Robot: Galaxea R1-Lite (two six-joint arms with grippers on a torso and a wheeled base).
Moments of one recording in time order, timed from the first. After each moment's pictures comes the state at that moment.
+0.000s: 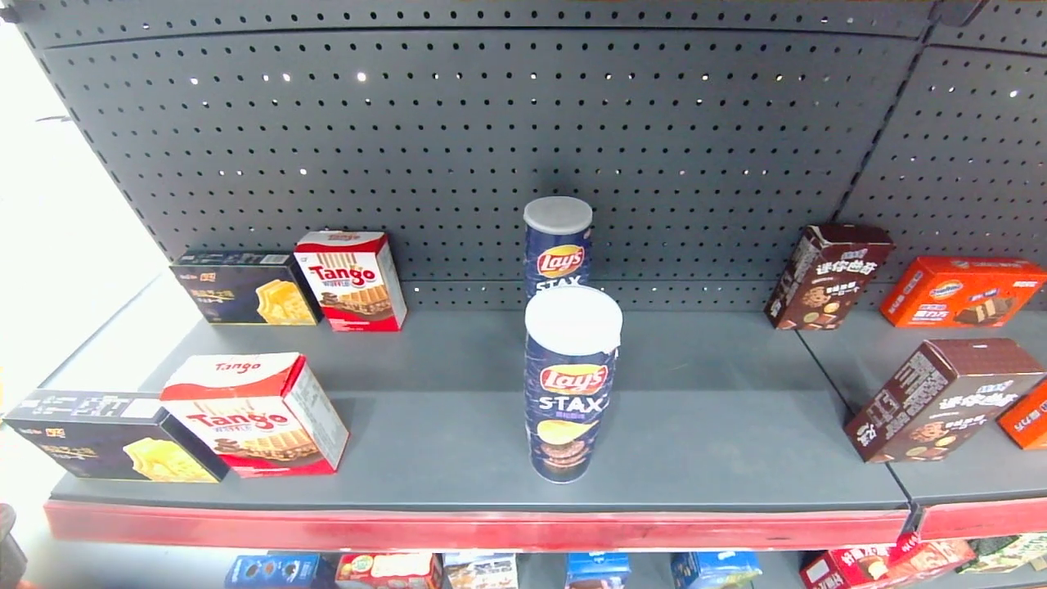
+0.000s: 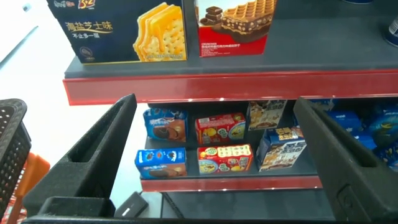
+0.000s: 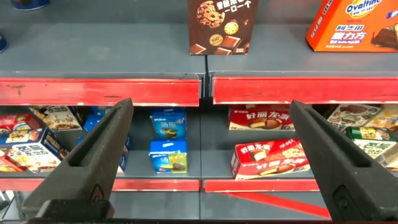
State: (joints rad) left arm 0.00 0.00 0.00 0.00 -0.02 0.01; right arm 0.00 0.00 0.00 0.00 -0.01 0.00
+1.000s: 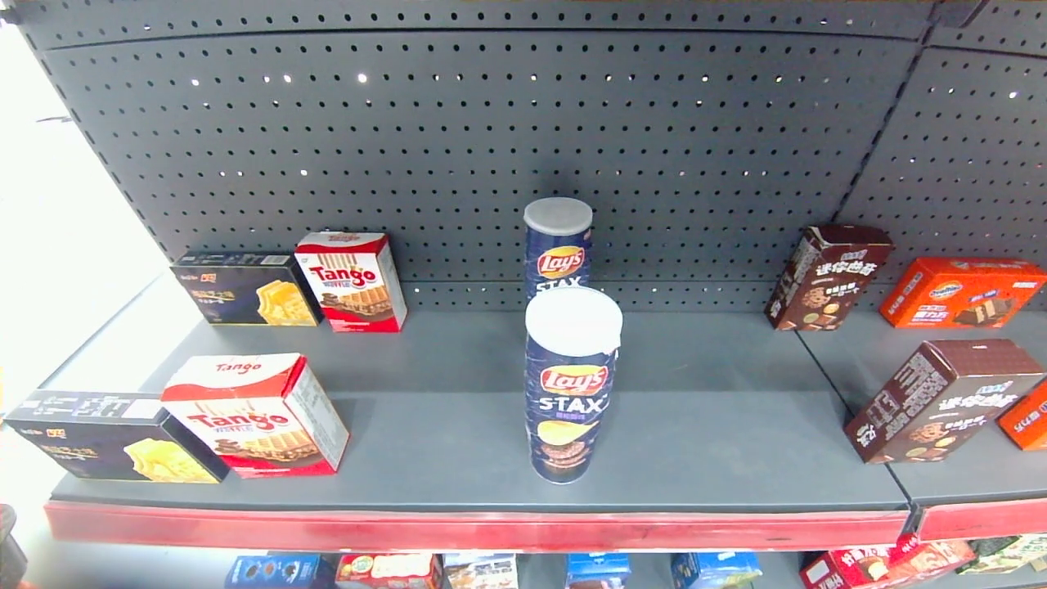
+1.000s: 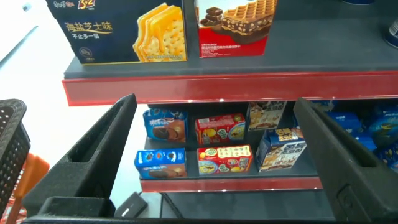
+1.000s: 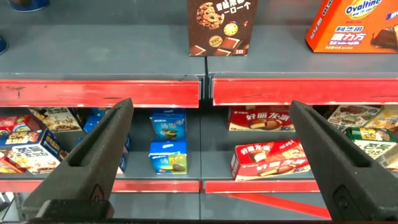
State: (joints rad) left arm 0.00 0.00 0.00 0.00 -0.01 0.01; right arm 0.00 0.00 0.00 0.00 -0.01 0.00
